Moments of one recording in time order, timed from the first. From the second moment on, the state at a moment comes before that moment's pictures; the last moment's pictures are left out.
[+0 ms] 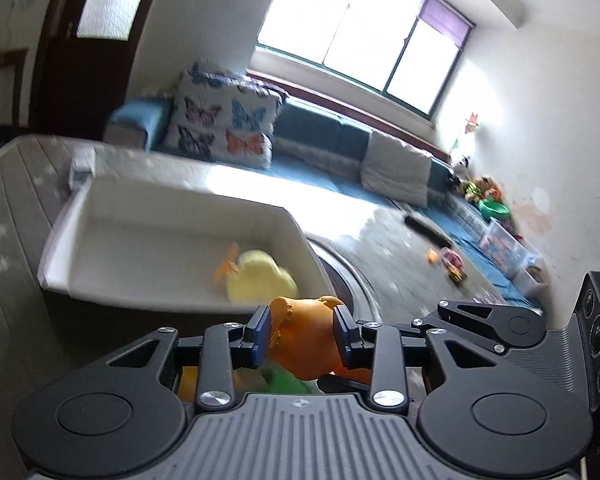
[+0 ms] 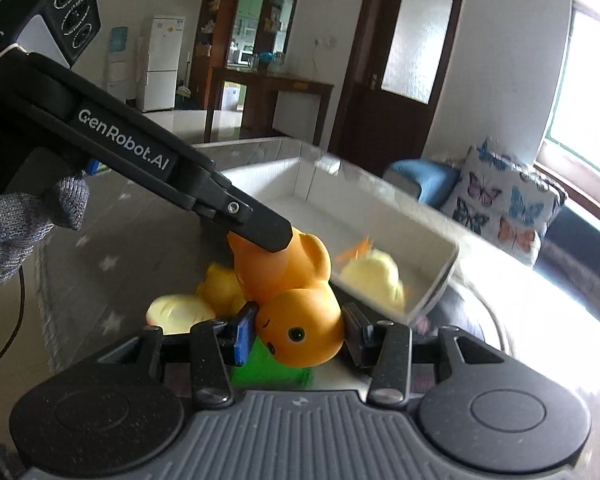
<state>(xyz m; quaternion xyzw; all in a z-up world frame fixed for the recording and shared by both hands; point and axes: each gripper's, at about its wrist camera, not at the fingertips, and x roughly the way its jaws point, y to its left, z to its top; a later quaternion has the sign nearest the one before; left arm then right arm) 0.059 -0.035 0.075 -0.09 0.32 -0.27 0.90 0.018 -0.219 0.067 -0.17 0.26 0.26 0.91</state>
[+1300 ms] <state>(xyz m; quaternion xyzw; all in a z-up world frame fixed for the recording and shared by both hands) 0.224 0.012 0.019 -0.13 0.43 -0.19 0.87 0.207 -0.168 0.017 -0.13 0.44 0.33 0.83</state>
